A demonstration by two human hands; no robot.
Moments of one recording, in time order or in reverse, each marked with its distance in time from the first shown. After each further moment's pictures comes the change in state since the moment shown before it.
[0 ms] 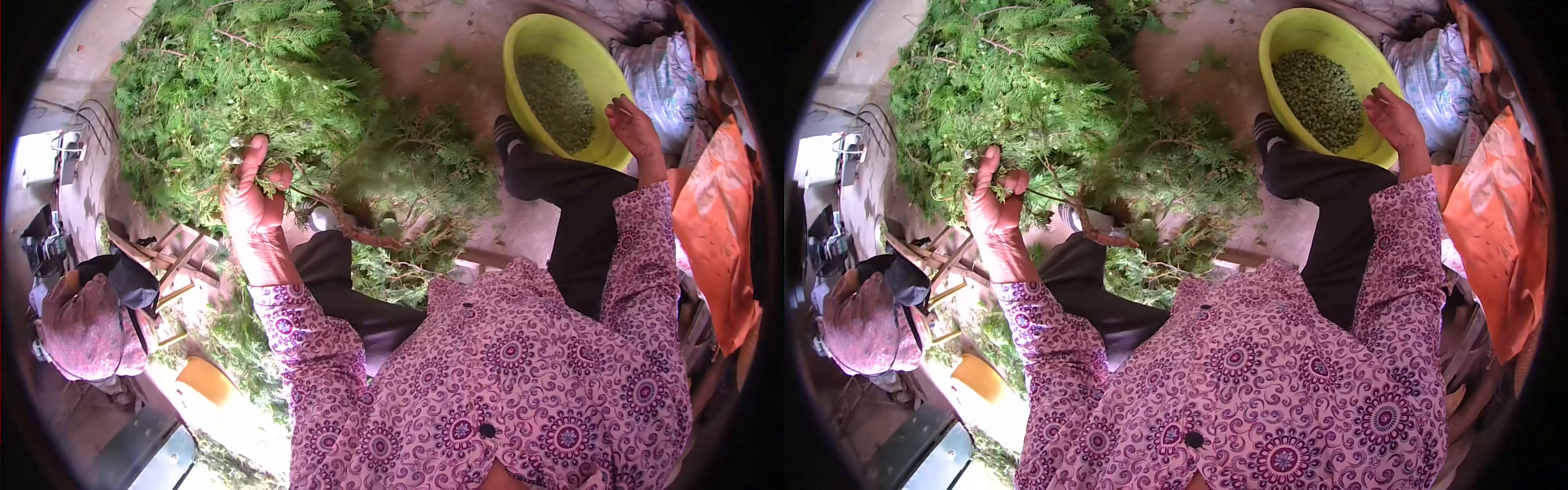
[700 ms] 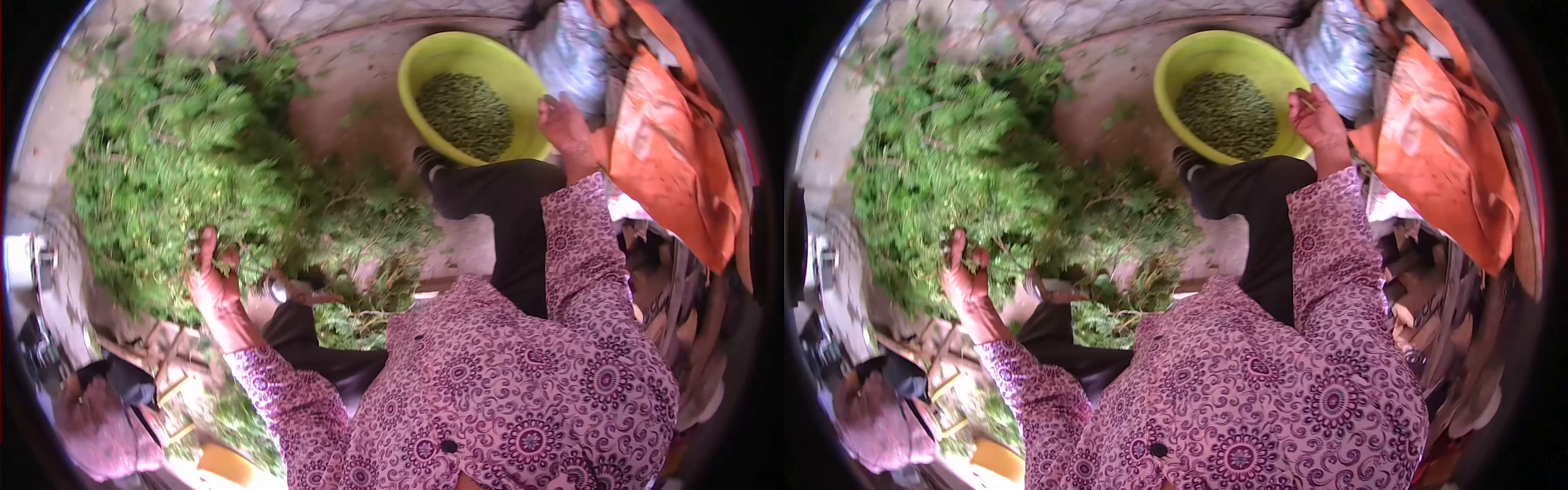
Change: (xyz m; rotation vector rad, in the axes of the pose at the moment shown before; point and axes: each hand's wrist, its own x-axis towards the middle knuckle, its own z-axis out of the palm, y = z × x) left_hand 0.013 -0.019 0.007 0.118 -0.069 0.000; right_hand -0.024 0.005 -0.039 0.638 0.033 -0.160
